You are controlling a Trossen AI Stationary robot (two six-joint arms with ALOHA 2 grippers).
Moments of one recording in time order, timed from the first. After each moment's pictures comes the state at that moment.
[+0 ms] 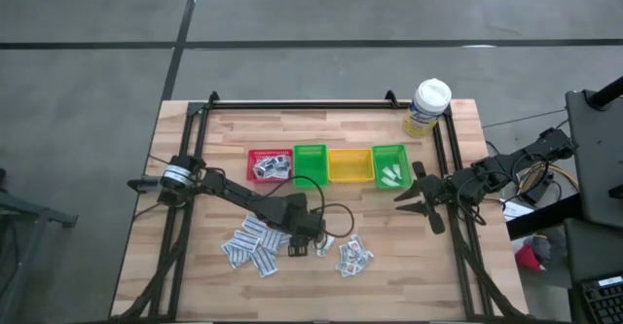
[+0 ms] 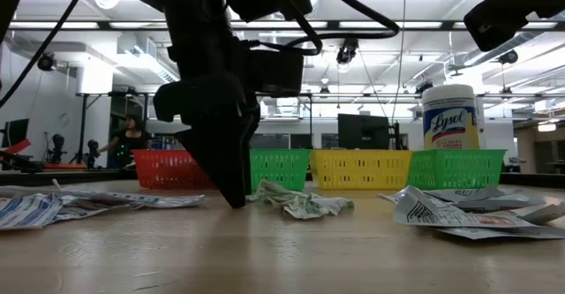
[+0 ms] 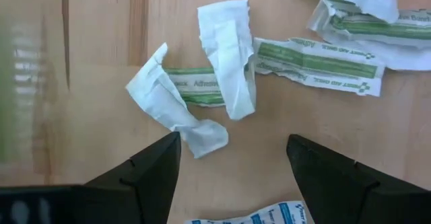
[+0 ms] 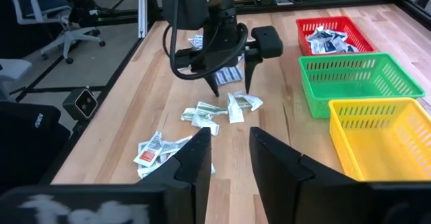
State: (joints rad) left arm -0.29 1.98 1.35 -0.63 -0.16 -0.31; right arm 0.43 0.53 0.47 -0.34 0.23 0.28
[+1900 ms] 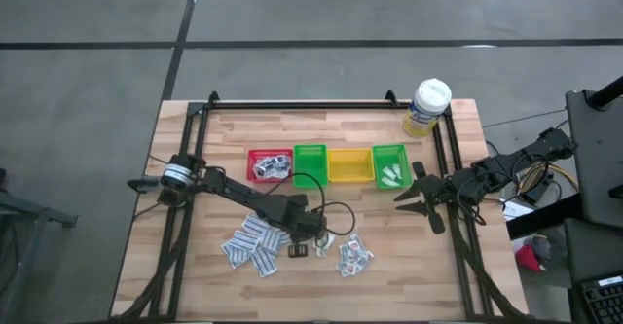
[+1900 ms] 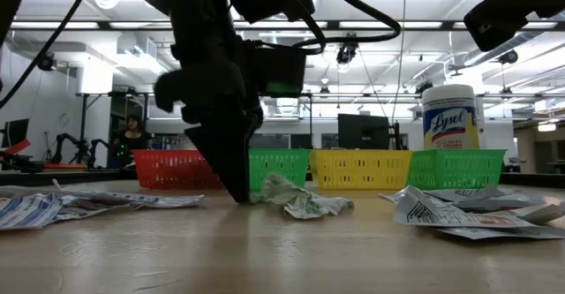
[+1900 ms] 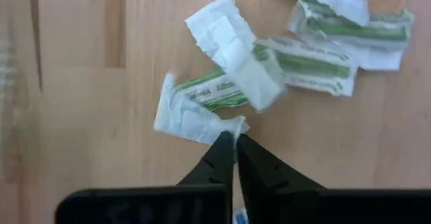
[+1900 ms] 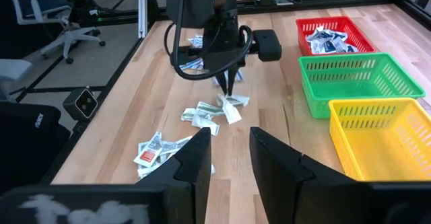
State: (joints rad) left arm -0.26 1.97 1.36 -0.63 -0.08 -0.29; right arm 0.43 0.53 0.47 -0.34 0.23 0.28
